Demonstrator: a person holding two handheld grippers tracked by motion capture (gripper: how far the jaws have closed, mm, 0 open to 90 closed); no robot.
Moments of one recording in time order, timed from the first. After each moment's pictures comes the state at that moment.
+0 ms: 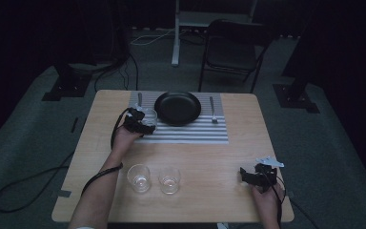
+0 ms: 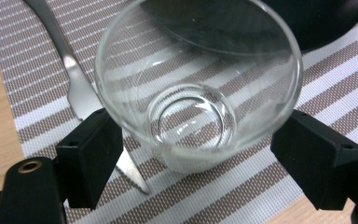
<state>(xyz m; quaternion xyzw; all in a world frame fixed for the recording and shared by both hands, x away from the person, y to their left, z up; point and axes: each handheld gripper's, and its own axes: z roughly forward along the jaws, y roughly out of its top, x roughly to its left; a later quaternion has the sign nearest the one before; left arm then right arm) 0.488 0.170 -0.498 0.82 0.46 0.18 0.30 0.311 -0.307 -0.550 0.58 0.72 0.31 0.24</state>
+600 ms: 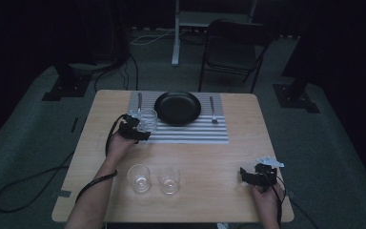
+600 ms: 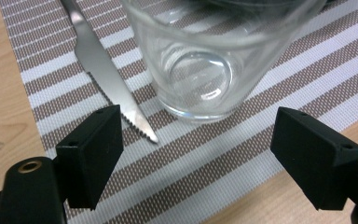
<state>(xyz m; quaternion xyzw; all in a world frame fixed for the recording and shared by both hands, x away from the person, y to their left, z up) 0.468 0.186 -0.509 0.82 0.47 0.18 0.28 0.311 -0.307 -0.550 0.58 0.72 0.31 0.24</state>
